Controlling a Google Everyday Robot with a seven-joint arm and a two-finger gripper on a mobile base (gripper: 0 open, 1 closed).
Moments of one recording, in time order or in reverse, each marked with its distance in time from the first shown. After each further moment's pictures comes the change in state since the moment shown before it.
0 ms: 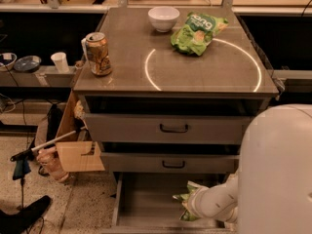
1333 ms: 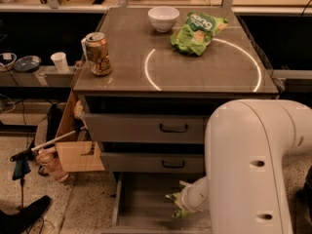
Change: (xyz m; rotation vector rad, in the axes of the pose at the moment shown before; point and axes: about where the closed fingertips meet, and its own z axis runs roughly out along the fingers) arm -0.012 0.006 0.059 -0.042 0.049 -0.031
